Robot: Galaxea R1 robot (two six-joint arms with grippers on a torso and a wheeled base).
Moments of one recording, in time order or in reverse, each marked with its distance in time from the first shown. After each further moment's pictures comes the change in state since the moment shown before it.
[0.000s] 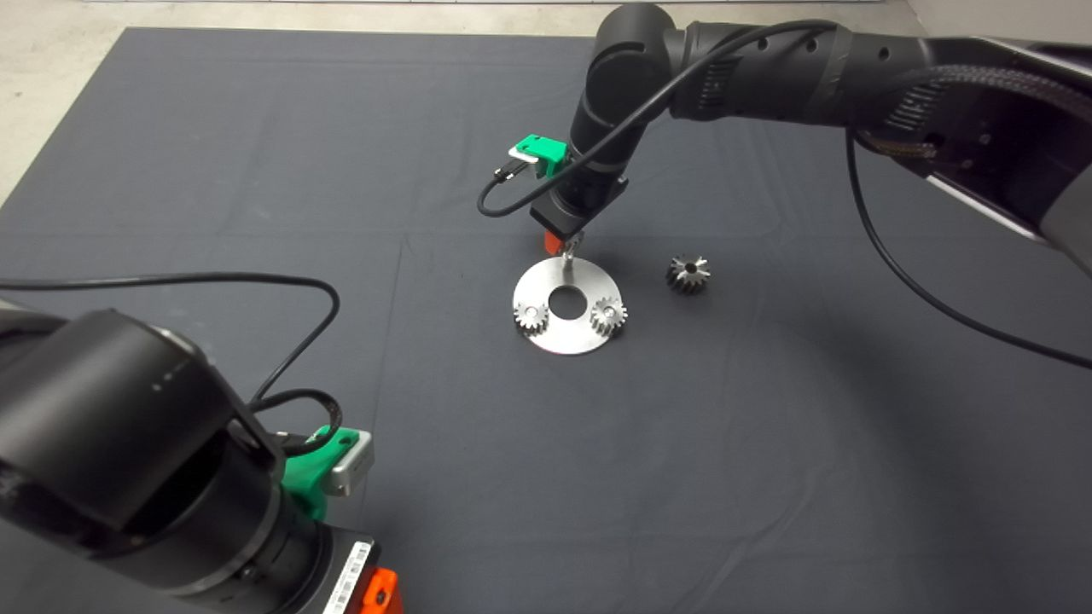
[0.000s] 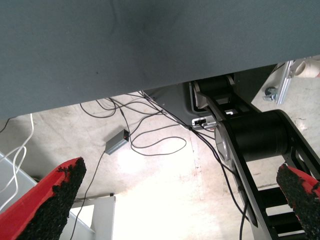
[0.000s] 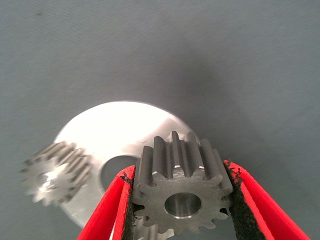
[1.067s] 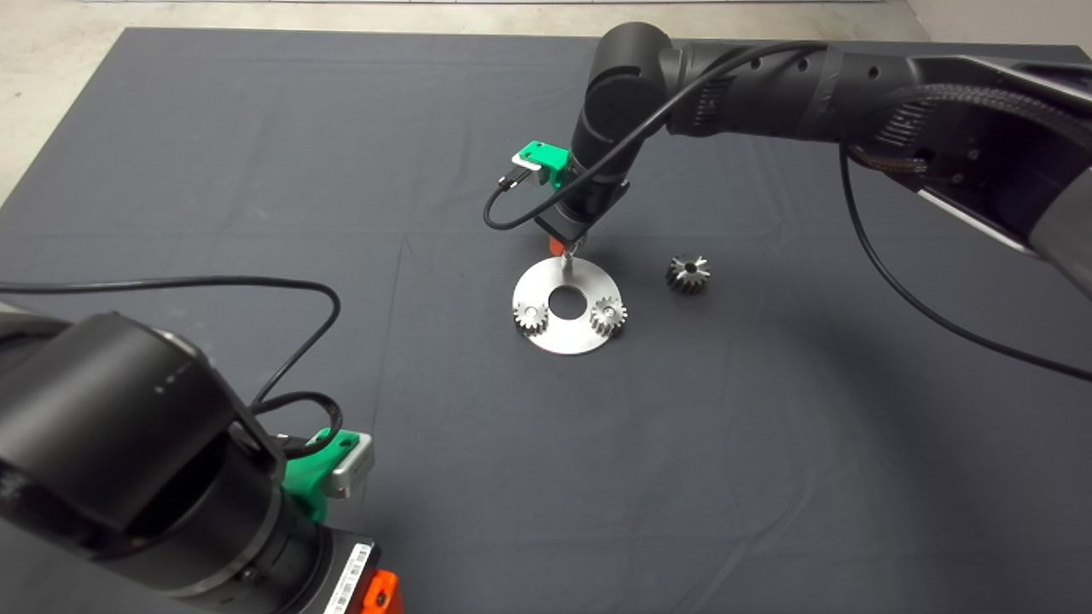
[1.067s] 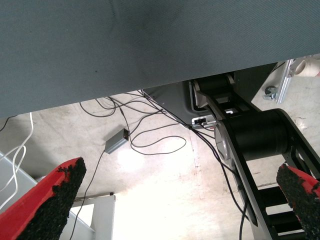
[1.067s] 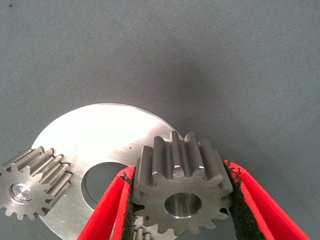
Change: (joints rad) left arm 0.000 0.000 0.000 0.000 0.000 0.000; right arm -0.025 0.000 0.000 -0.060 -0.007 -0.006
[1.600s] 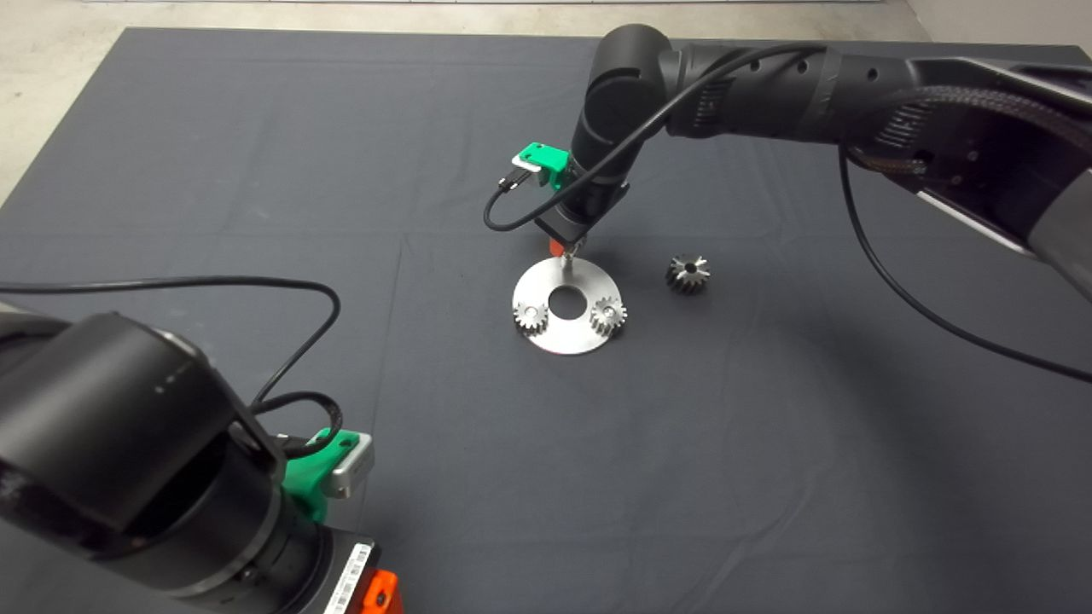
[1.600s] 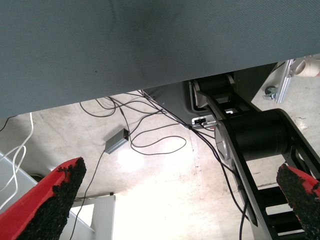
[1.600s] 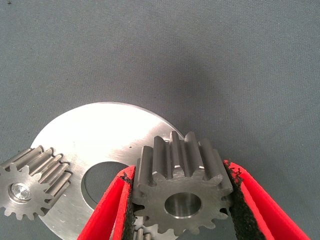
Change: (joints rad) left arm 0.000 0.000 0.000 0.000 0.000 0.000; right arm -0.003 0.000 0.000 0.000 0.000 0.000
